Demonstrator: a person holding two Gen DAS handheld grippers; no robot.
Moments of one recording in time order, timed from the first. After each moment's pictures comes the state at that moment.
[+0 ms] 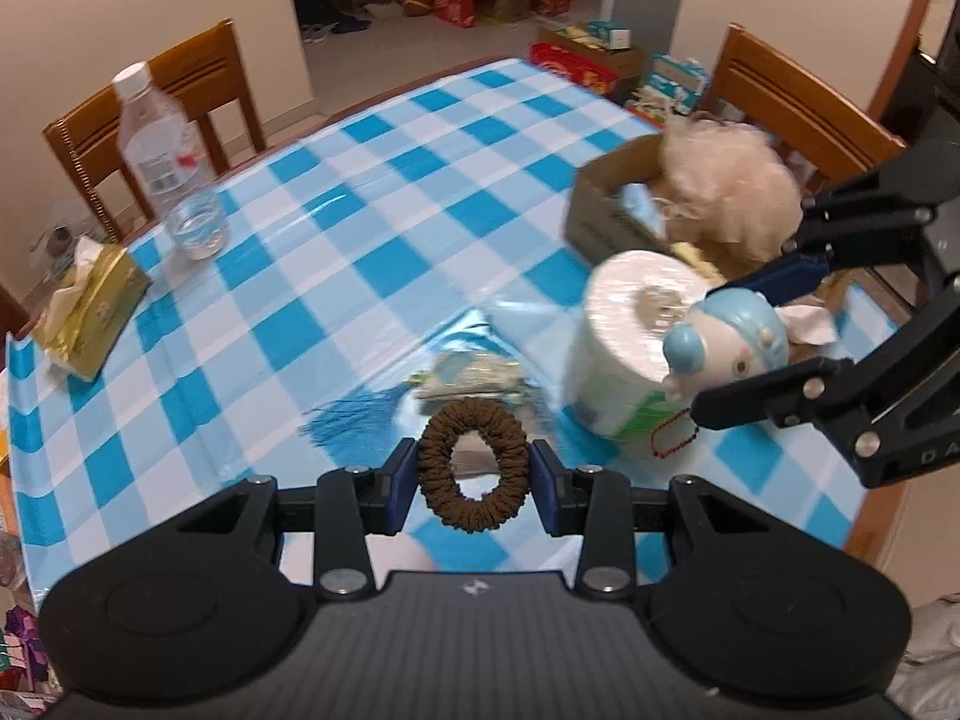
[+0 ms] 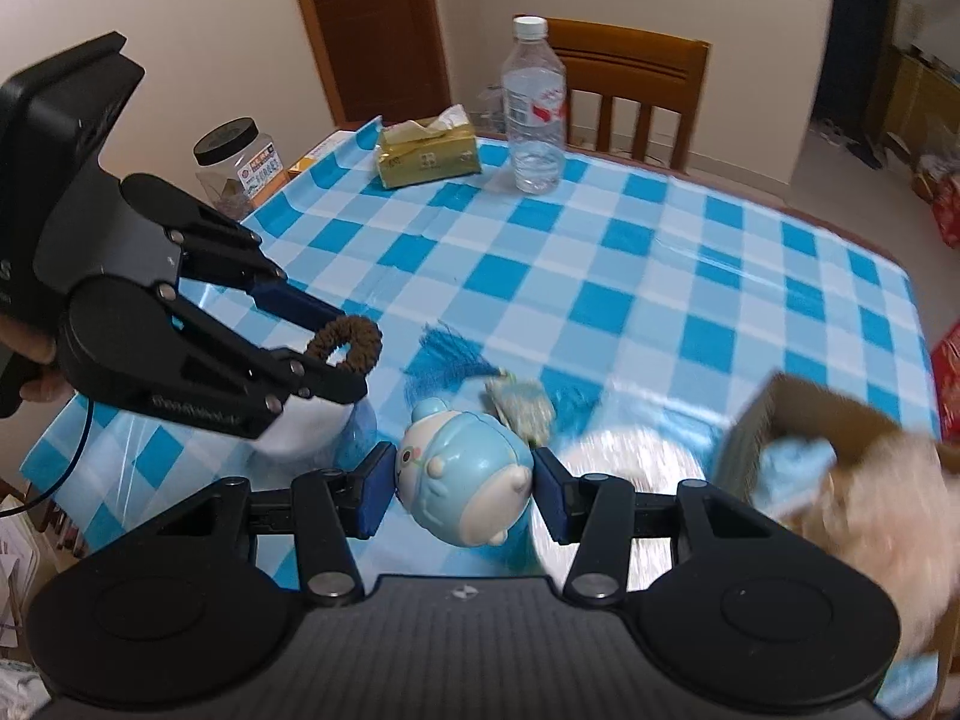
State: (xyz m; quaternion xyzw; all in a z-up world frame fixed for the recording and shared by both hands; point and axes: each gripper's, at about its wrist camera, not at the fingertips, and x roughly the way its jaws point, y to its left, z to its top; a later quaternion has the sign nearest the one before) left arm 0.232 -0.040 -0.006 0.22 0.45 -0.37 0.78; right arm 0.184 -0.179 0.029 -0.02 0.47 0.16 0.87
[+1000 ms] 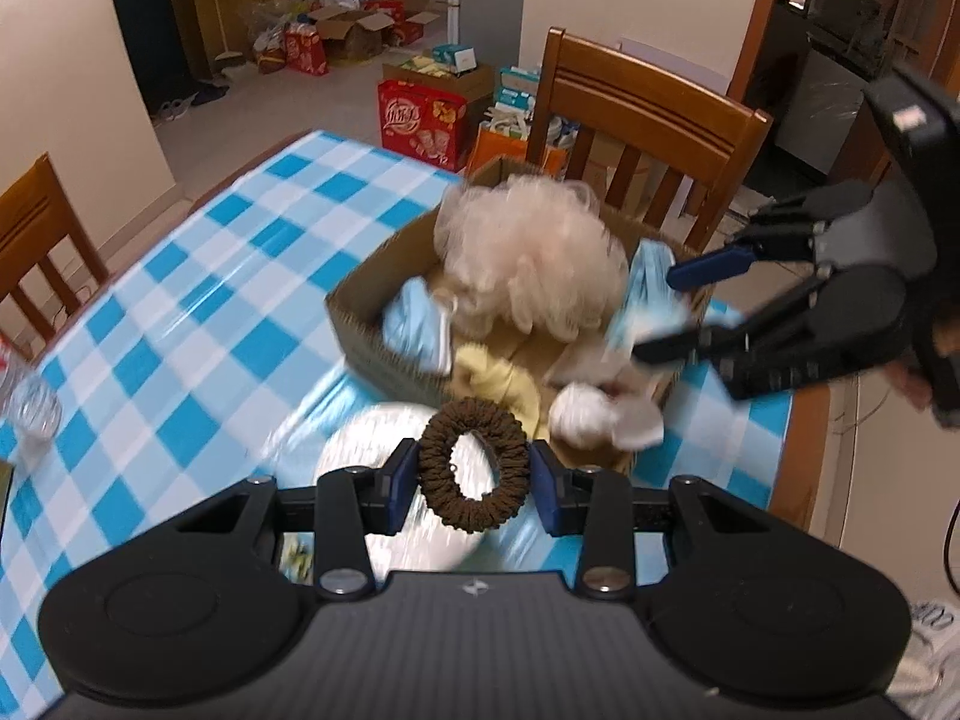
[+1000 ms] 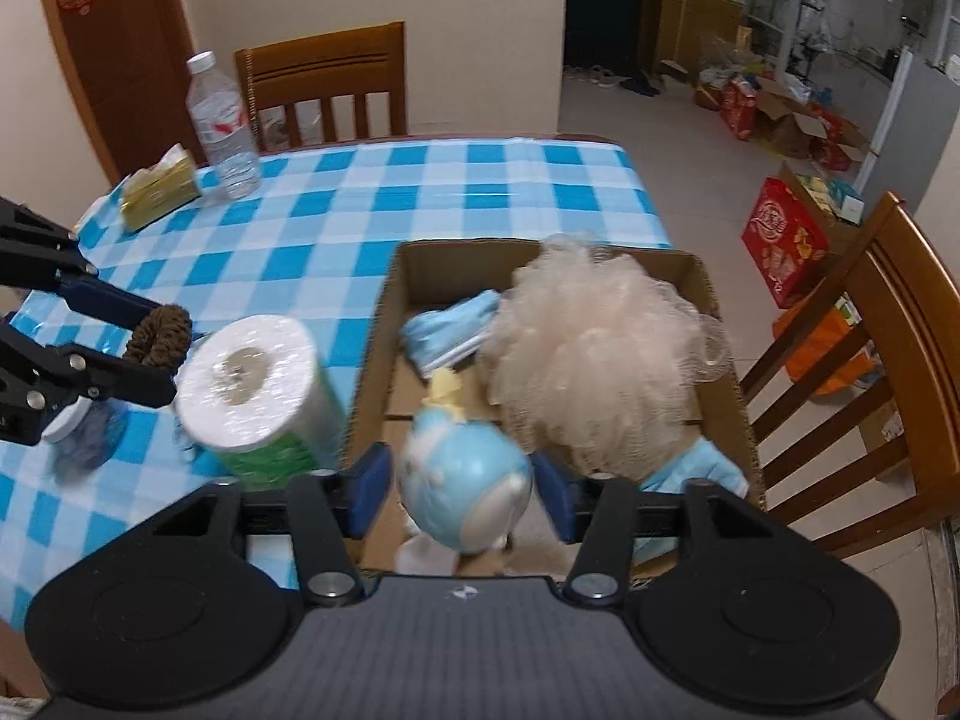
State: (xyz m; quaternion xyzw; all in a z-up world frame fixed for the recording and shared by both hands) left arm 0.182 -0.185 0.008 0.26 0.40 -0.49 0.73; right arm 0.091 -0.341 0.011 0.04 0.46 -0.06 0.89
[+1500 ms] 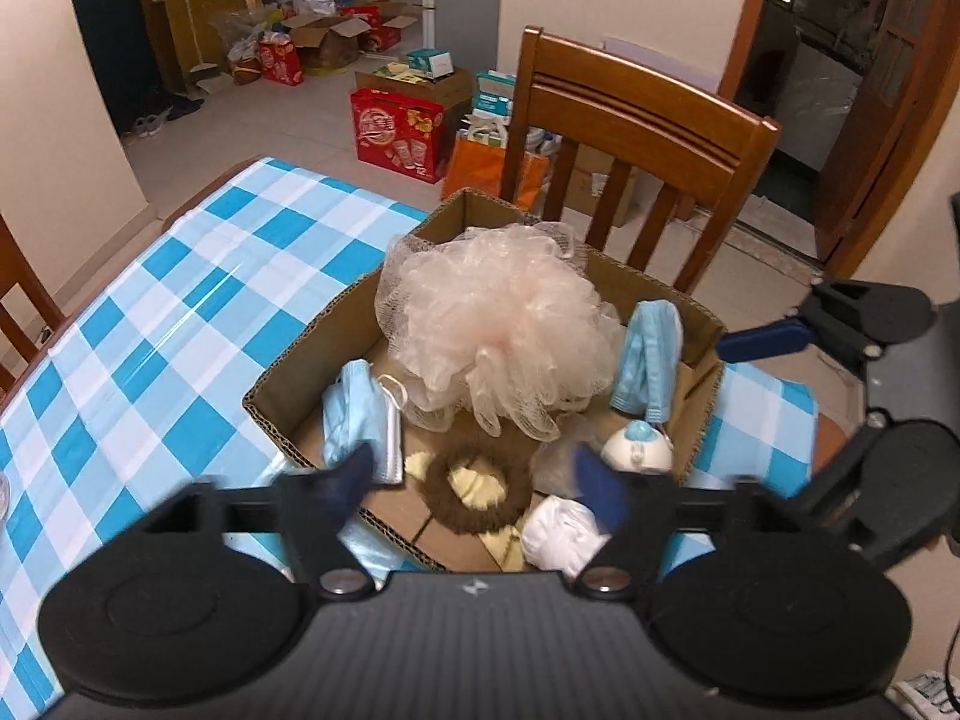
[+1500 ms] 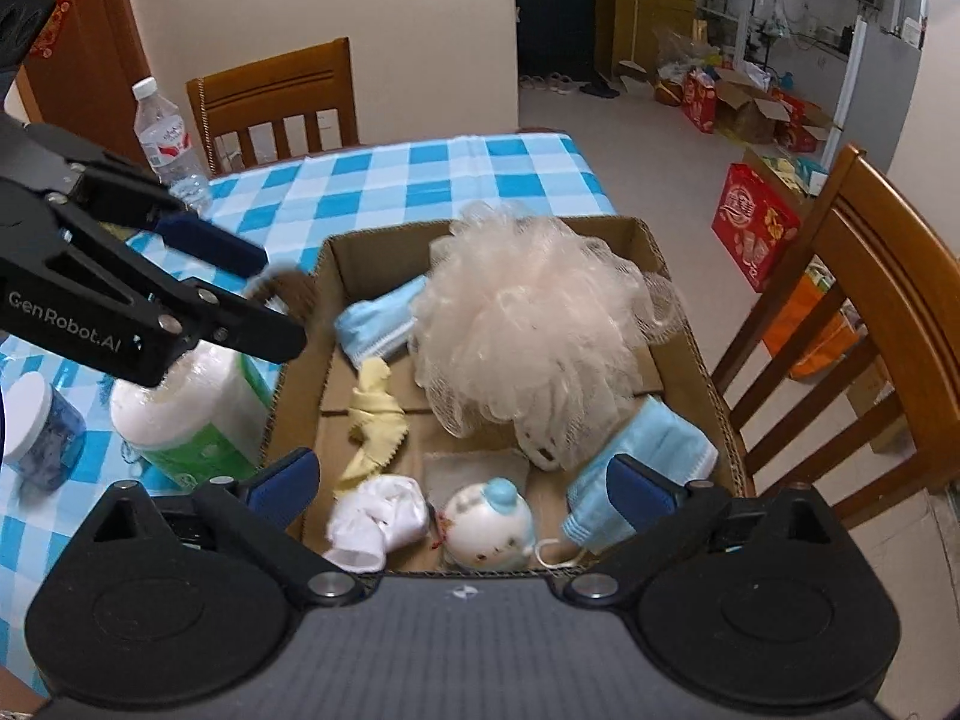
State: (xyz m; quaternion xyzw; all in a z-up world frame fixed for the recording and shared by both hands) left arm 0.195 -0.273 -0.022 0.26 0.39 -0.49 0.73; right arm 0.077 -0.377 -0.021 0.07 0.44 -0.09 0.89
